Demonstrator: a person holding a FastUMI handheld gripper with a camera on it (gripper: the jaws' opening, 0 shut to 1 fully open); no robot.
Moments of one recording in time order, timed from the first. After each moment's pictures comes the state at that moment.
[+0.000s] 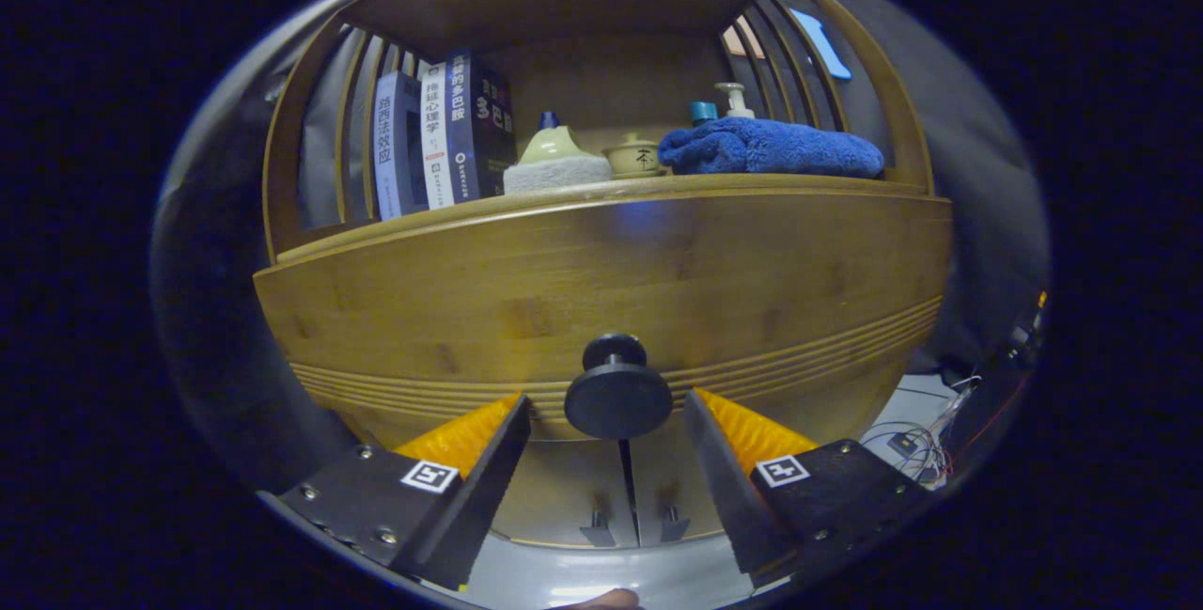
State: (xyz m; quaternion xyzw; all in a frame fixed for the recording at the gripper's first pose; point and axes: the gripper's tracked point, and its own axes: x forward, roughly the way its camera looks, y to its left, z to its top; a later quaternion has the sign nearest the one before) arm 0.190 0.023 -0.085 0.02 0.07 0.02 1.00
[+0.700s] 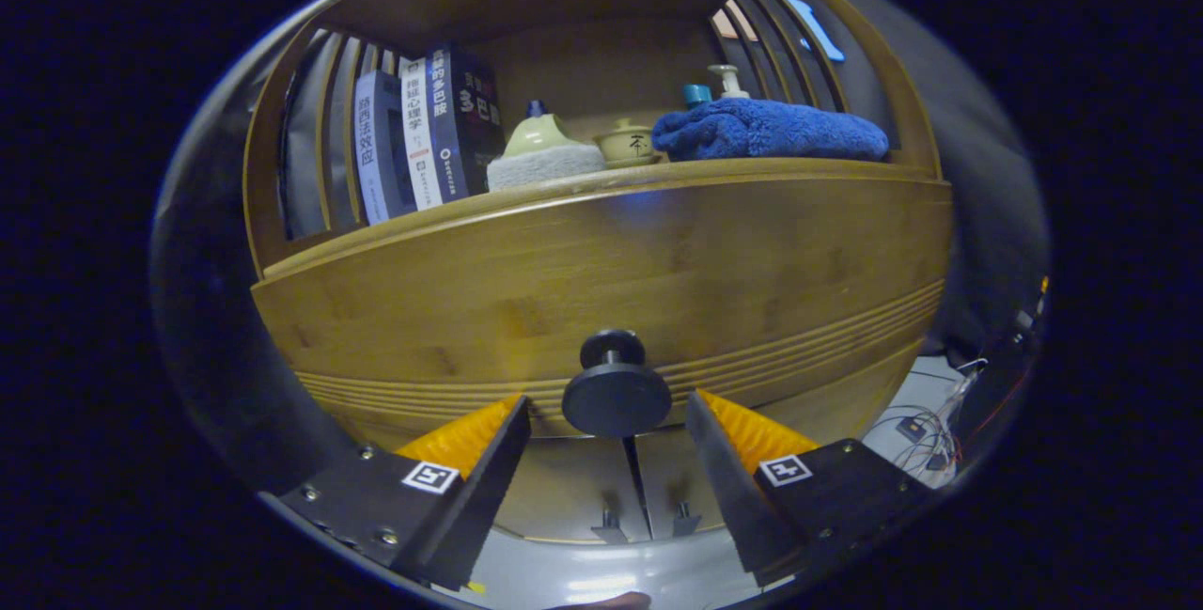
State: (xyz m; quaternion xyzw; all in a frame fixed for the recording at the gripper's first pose) arm 0.202 0.016 -0.087 0.03 0.11 0.02 0.99
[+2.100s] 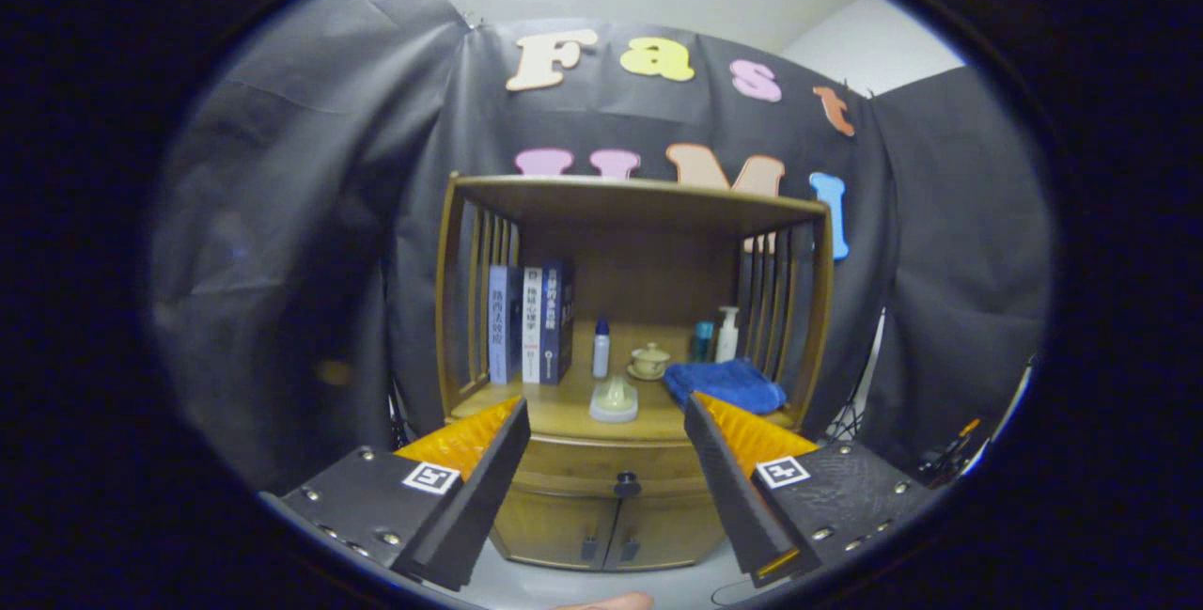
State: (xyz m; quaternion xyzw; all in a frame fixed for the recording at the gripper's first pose) arm -0.070 0.056 0.196 -0.06 -0.09 0.04 0.99
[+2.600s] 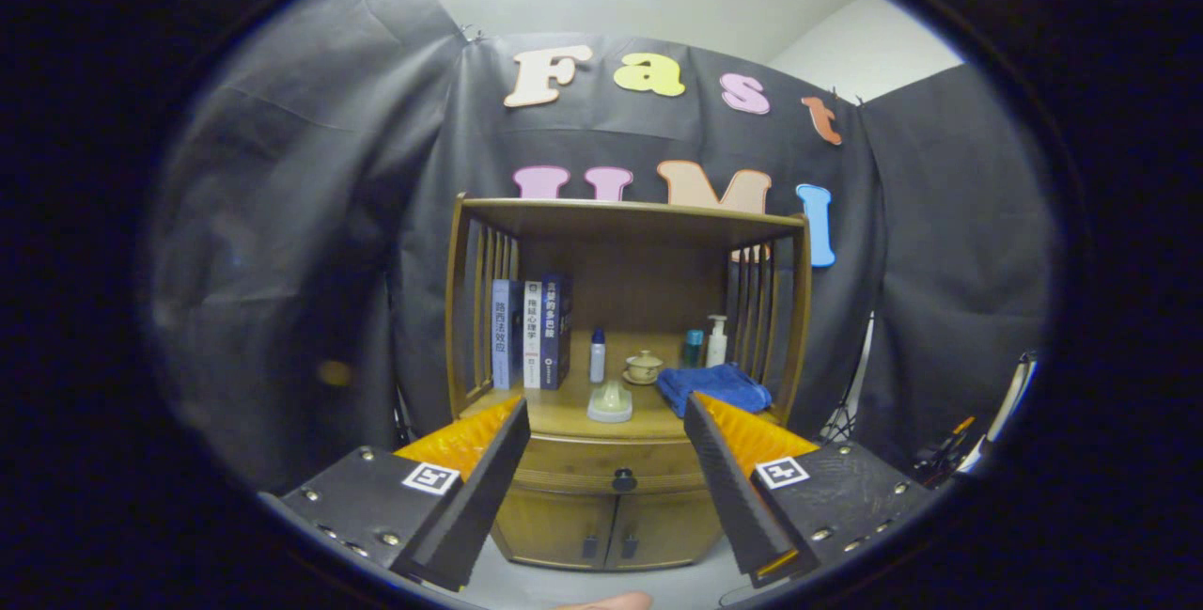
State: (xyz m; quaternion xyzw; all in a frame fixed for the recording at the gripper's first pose) arm -0.090 0.056 0.186 -0.05 -0.09 0.03 0.99
